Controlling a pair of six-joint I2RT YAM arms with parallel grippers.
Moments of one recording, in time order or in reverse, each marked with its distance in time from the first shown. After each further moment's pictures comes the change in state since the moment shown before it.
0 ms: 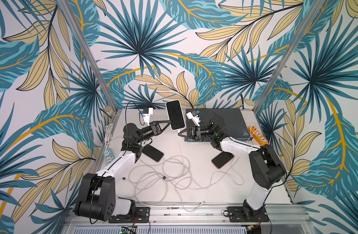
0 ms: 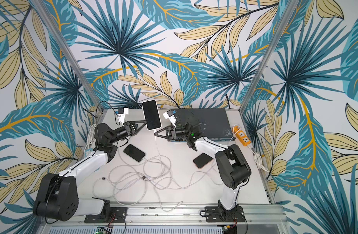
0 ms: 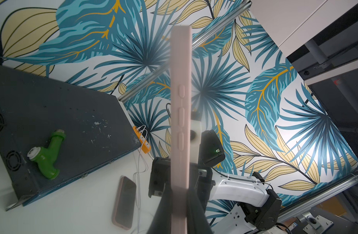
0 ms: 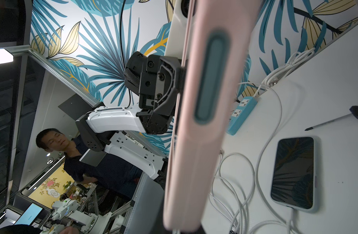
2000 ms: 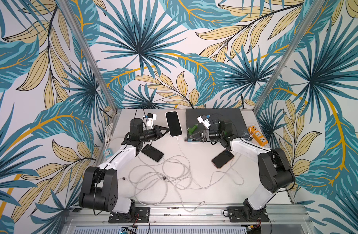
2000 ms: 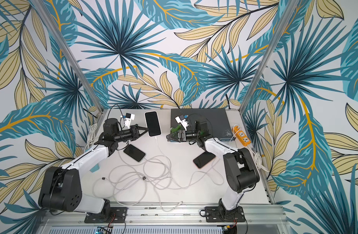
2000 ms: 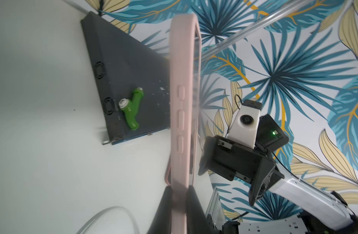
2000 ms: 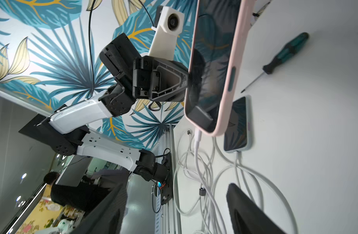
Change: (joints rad) left arm 0.043 0.155 0.133 -0.644 -0.085 0.361; right arm -0.174 -0.093 -0.136 -0.490 0.052 -0.343
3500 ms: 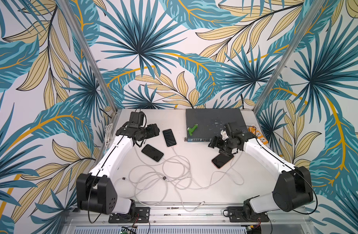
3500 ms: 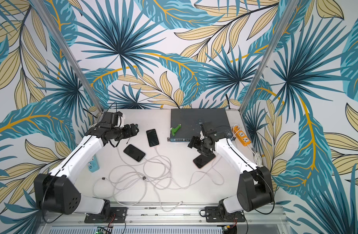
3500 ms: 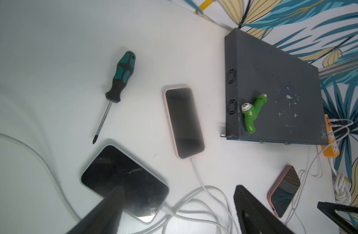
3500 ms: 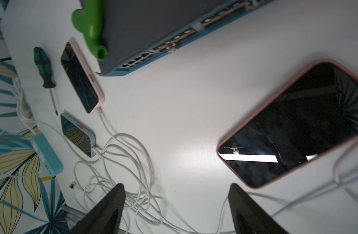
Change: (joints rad) left arm -0.100 -0.134 0.331 -0.841 -0.666 0.386; right arm -0.024 -0.276 0.055 -1.130 0.983 0.127
